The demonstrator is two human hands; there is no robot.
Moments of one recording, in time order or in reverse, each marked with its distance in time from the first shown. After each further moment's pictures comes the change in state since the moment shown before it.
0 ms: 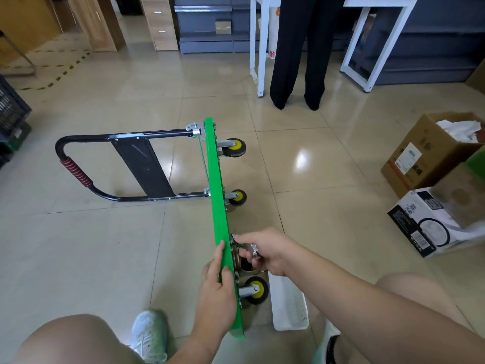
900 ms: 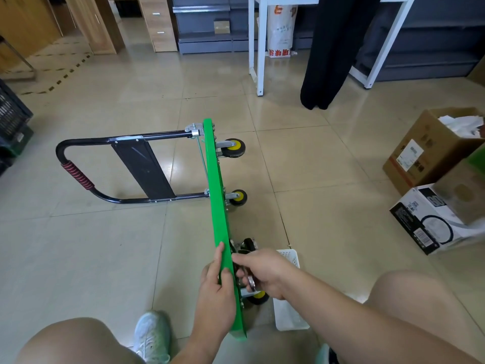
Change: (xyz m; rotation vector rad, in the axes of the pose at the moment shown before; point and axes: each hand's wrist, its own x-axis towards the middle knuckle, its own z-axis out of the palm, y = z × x) left_hand 0.002 0.003 -0.002 -0.028 0.020 -0.008; right_hand 0.013 0.042 0.003 -0.015 -0.078 -0.003
